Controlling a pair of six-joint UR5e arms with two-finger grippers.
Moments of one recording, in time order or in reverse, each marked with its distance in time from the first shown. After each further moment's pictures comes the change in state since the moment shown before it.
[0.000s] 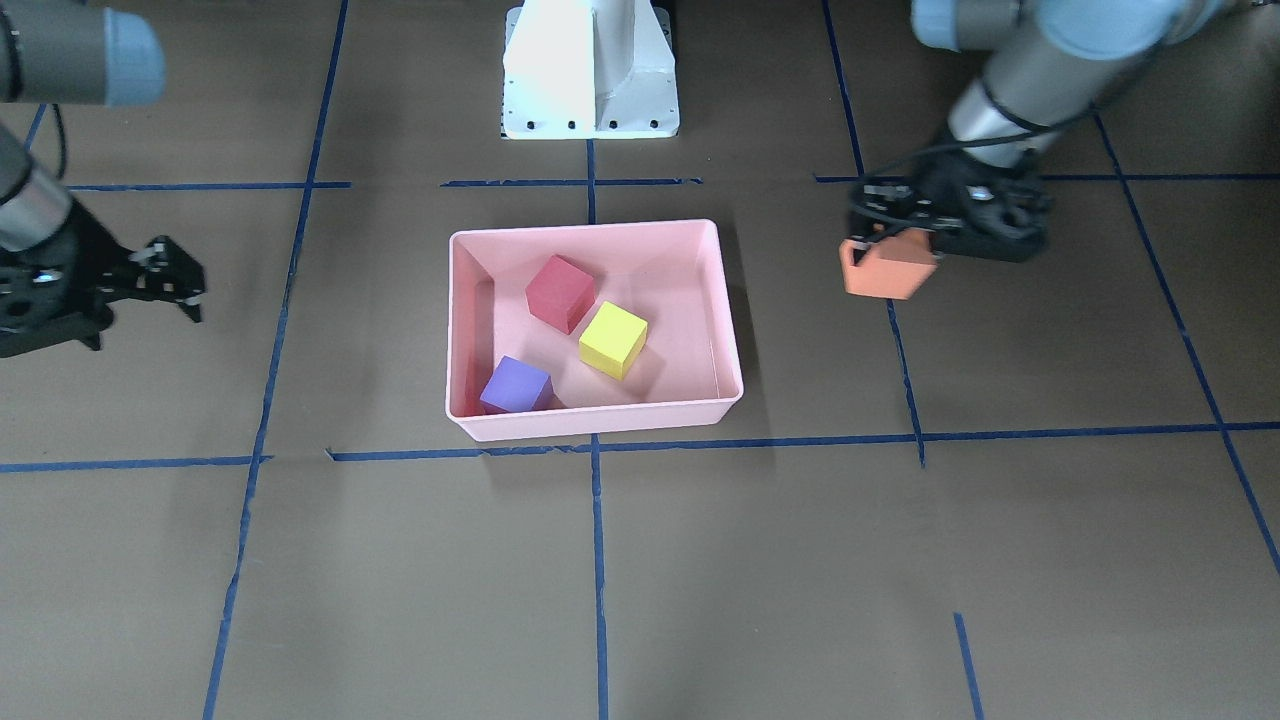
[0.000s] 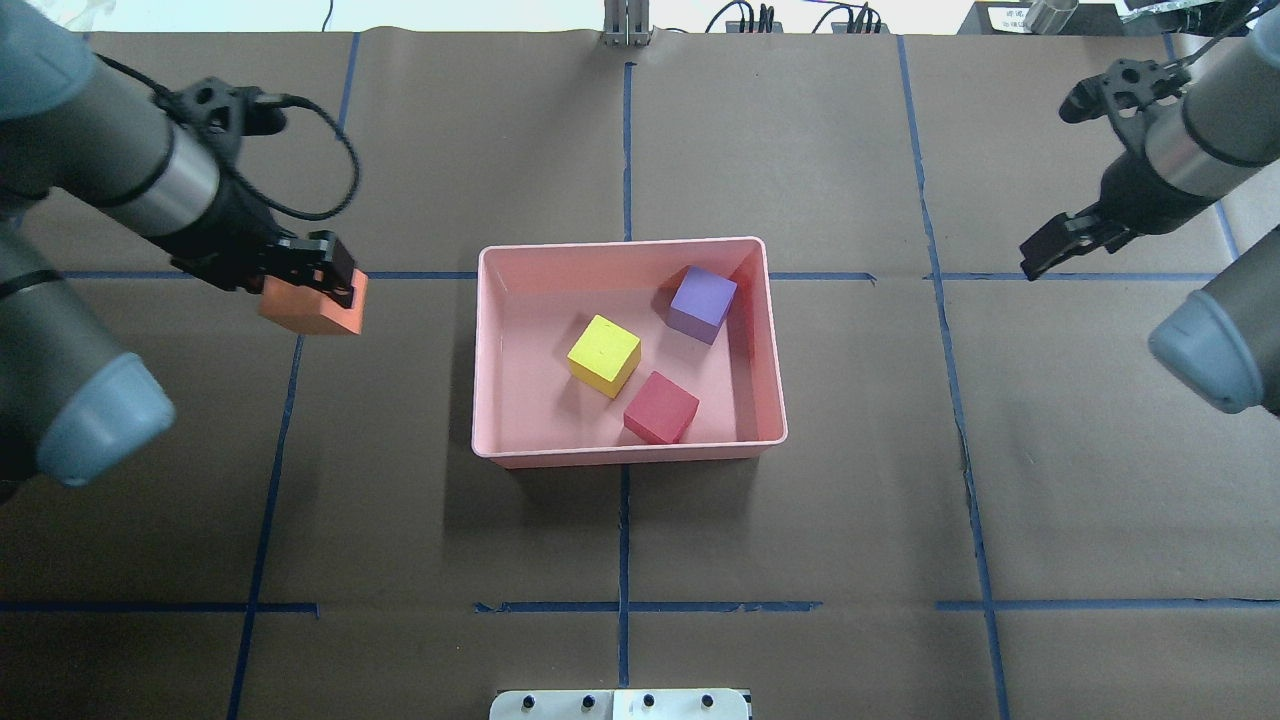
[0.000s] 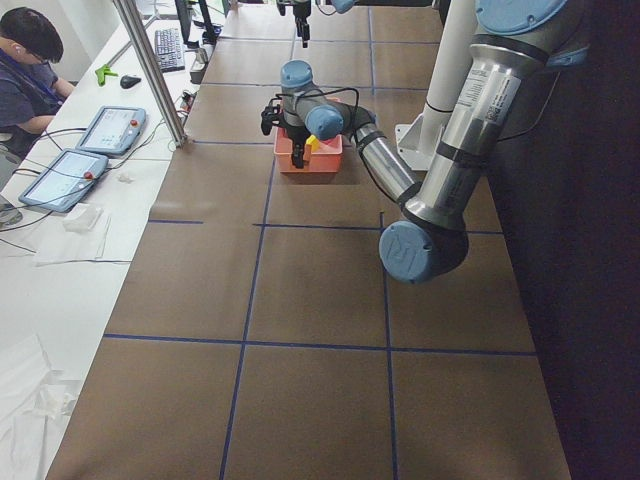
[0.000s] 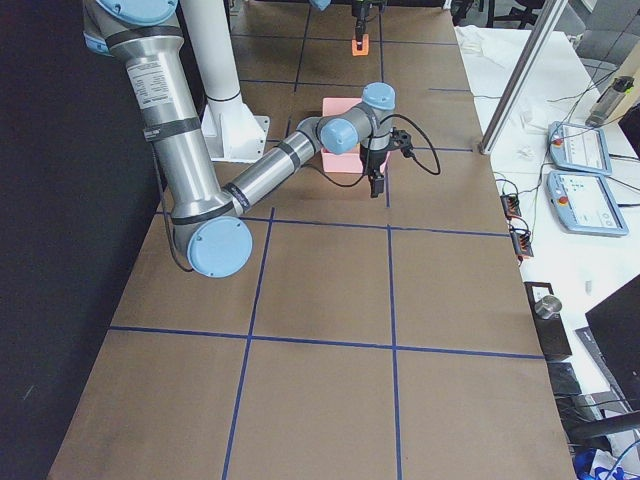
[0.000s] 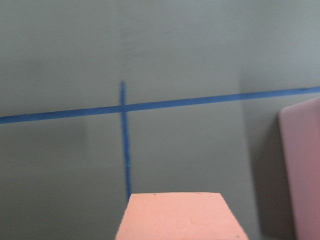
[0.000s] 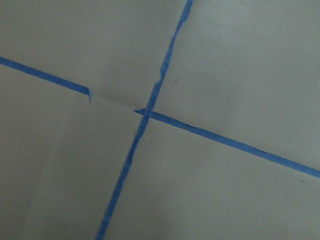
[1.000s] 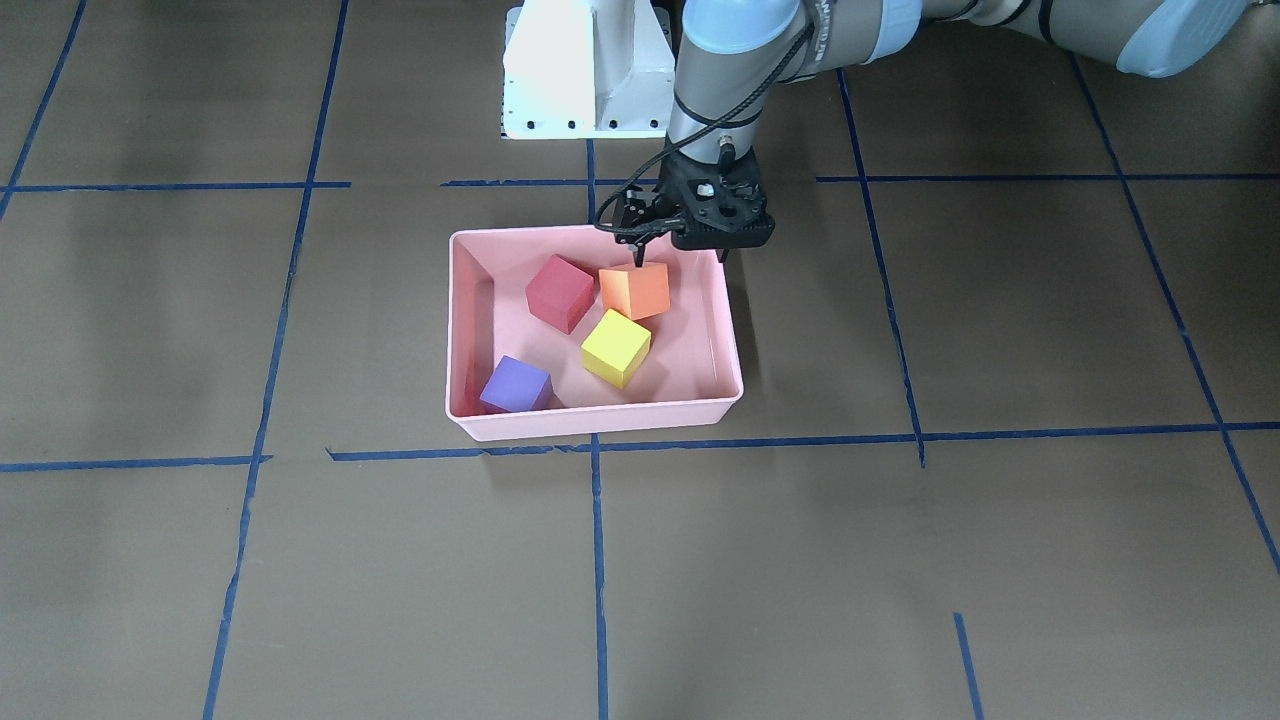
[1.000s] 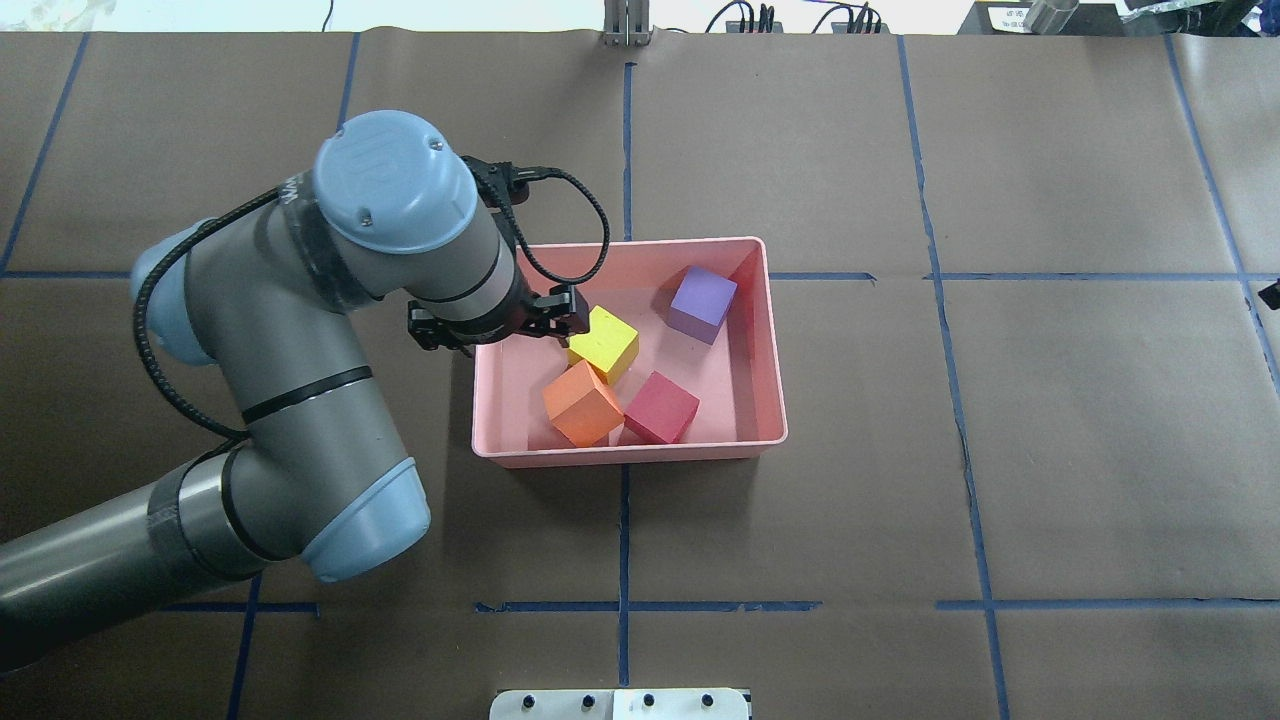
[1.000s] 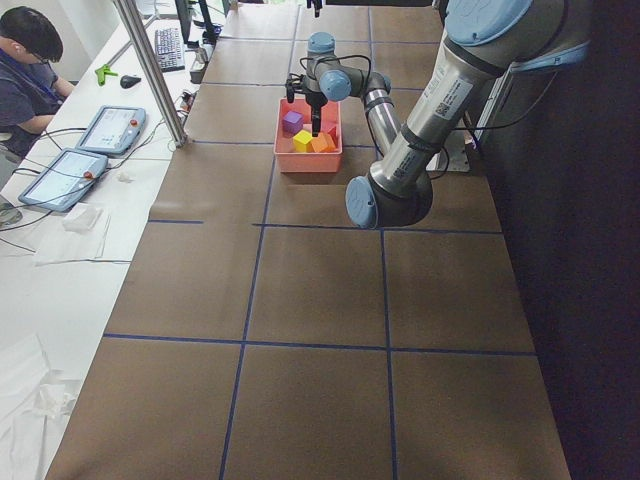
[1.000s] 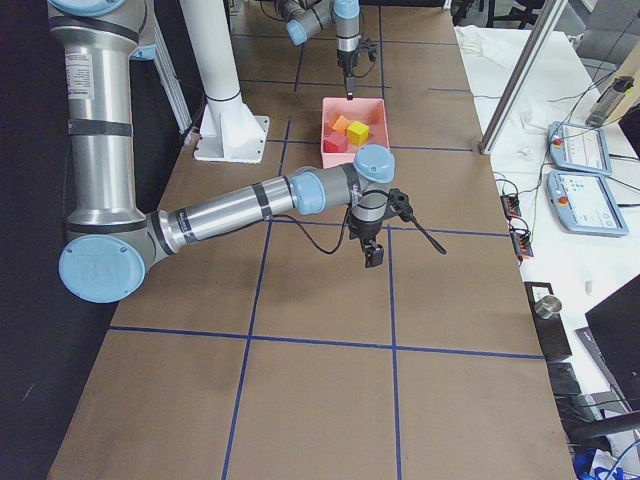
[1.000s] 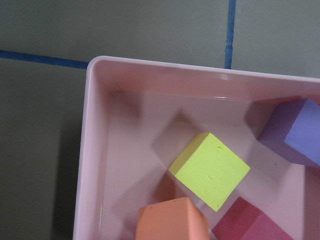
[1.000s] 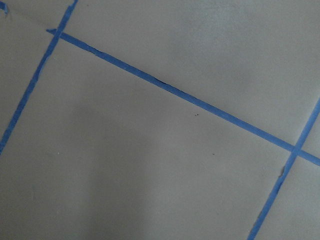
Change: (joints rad) left arm 0.201 -0.198 0.120 0.044 0.240 -0.215; right arm 0.265 -0.241 0.000 0.007 0.091 -0.454
